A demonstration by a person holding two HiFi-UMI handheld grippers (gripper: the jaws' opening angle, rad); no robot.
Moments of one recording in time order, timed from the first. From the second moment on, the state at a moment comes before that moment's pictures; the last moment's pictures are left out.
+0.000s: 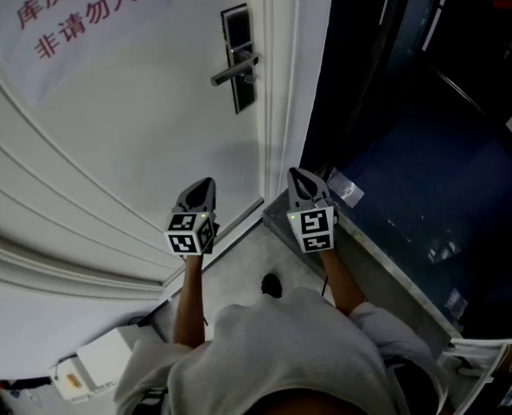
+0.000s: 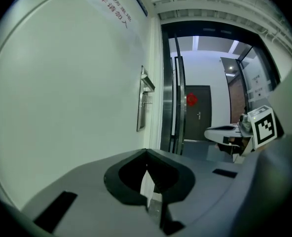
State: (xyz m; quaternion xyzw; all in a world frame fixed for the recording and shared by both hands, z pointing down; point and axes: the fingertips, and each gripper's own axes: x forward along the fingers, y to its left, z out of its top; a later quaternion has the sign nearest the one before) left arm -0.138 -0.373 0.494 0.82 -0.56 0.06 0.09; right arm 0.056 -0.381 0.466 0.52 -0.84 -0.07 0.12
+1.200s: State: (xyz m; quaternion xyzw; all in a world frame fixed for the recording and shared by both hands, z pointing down) left arm -0.139 -0.474 0.506 0.82 -0.55 0.08 0.10; right arm 0.032 -0.486 0.492 0.50 -0.85 -0.05 0.13
